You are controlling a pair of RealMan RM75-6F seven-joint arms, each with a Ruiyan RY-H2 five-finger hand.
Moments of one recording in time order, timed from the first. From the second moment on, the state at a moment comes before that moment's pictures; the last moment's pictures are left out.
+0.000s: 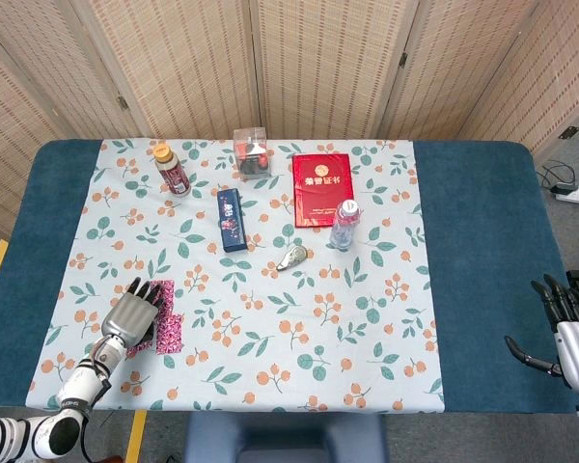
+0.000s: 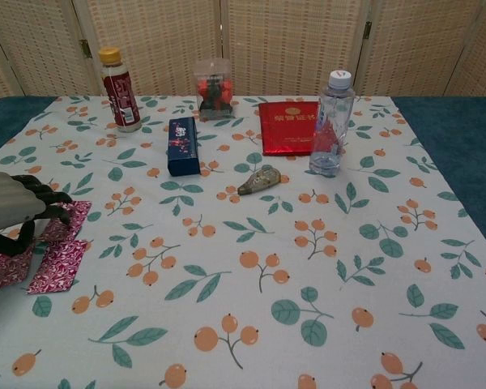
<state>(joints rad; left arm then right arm) -0.75 -1.33 0.12 -1.66 0.80 0.96 0.98 0.03 -1.07 0.04 -1.58 -1.47 1.44 0.15</state>
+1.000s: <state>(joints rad) -0.74 -1.25 0.12 -1.73 0.86 1.03 0.83 0.03 -1.07 0.04 -1.57 -1.48 1.45 0.16</state>
